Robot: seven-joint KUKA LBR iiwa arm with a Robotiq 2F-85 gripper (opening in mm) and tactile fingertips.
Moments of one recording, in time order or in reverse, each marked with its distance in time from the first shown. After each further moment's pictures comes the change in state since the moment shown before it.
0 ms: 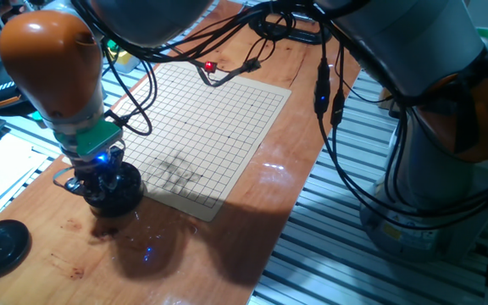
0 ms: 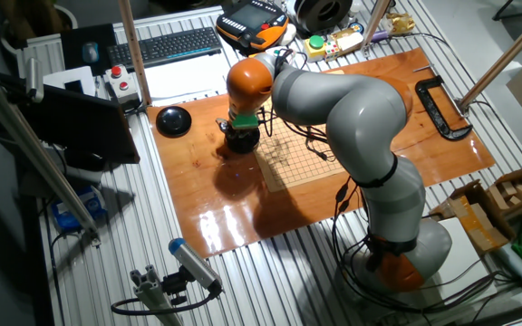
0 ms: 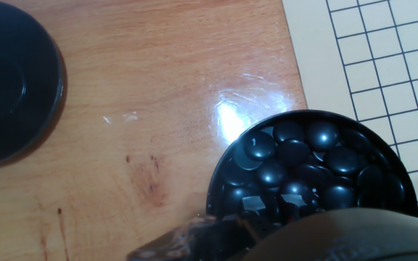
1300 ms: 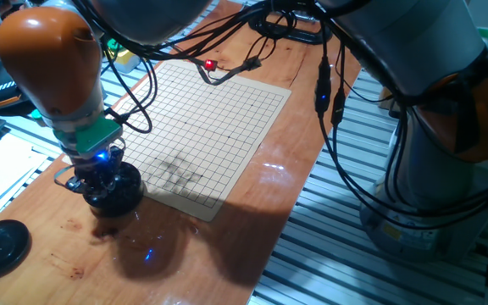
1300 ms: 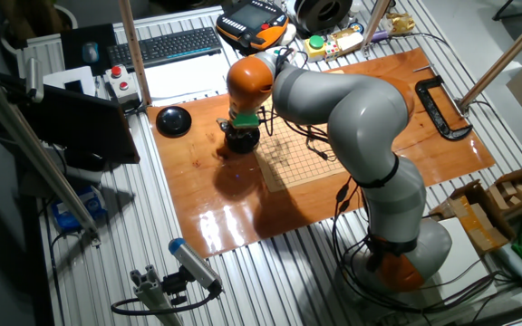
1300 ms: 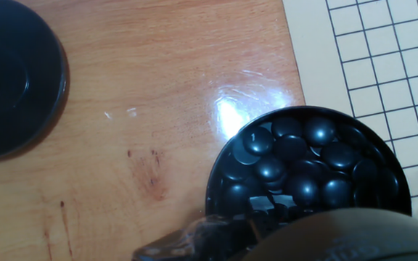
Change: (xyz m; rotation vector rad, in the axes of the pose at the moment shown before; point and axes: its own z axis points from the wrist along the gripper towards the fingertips) arm 0.002 -0.001 -0.010 0.001 0.007 0.004
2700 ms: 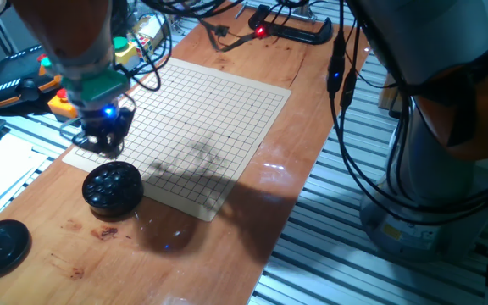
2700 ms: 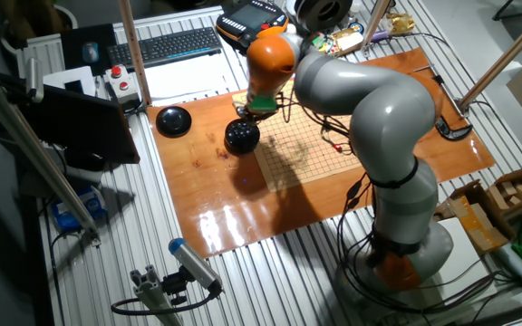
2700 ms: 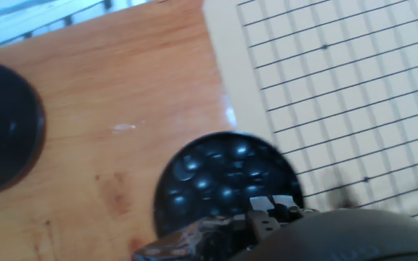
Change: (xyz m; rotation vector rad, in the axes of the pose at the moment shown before) arm -0.018 -0.063 -0.062 0.000 0.014 0.102
